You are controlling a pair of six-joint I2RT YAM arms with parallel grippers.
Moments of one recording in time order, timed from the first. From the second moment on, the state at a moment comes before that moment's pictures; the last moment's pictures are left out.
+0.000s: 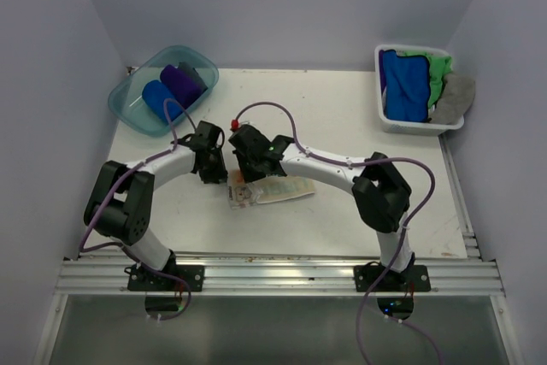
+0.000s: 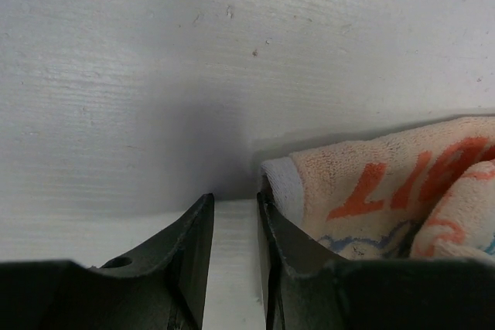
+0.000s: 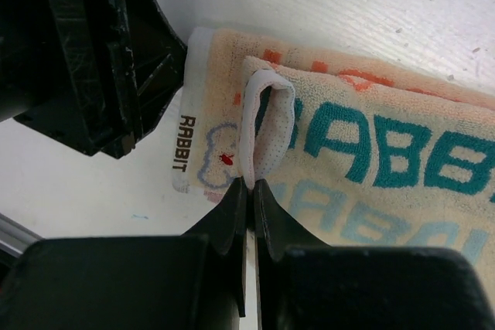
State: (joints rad) left arm -0.33 1.63 0.90 -0.45 -0.01 -0.59; right arm 0.97 1.96 1.56 -0.56 0.14 0.54
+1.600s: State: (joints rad) left arm -0.43 1.69 0.99 -0.47 0.01 -0.61; right arm 0.59 1.90 1.23 -0.39 0.18 0.45
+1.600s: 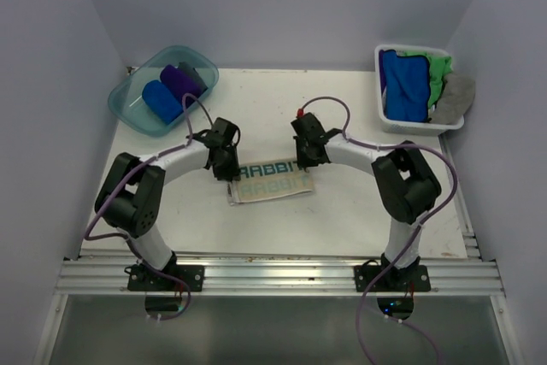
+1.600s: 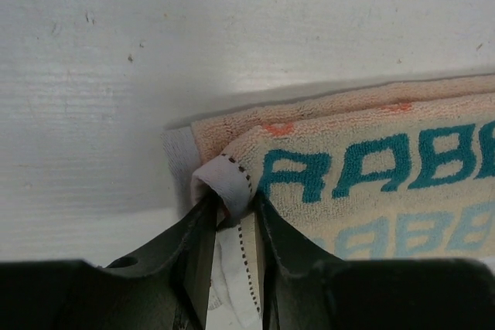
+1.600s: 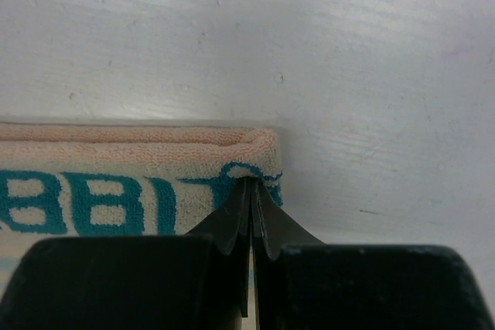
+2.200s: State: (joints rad) left arm -0.47 2.08 1.54 -0.56 -0.05 -0.54; right arm 0.83 1.50 0.83 -0.38 0.08 0.60
